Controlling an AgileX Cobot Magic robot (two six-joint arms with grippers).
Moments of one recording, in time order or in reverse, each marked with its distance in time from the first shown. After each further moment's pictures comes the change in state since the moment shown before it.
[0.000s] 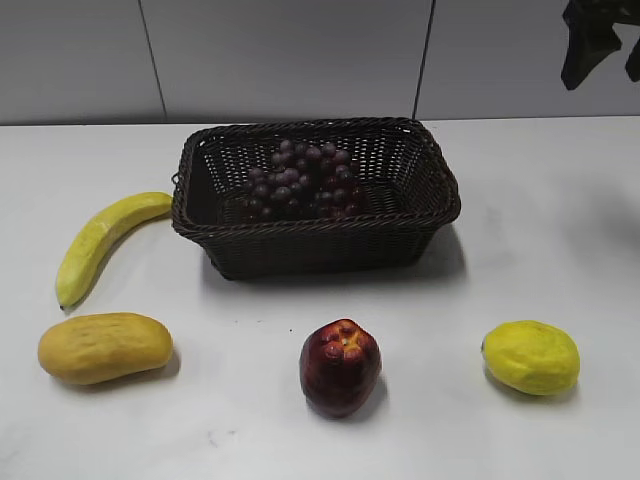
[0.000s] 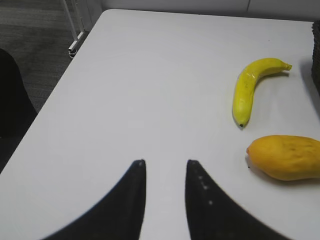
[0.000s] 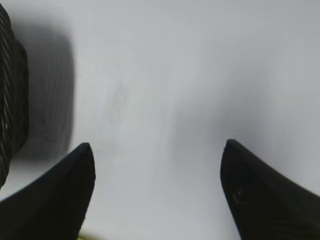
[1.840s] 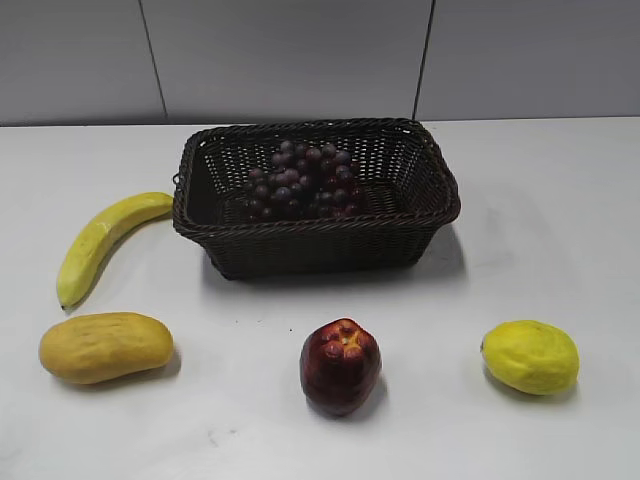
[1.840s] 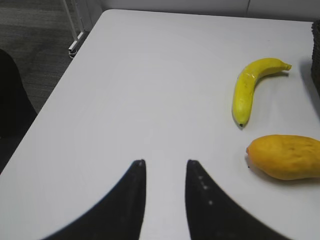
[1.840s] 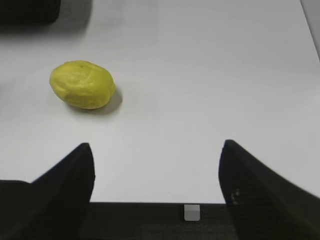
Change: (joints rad) left arm 0.000 0.000 0.000 0.000 0.000 0.000; right arm 0.000 -1.855 1.406 -0.034 -0.142 0.097
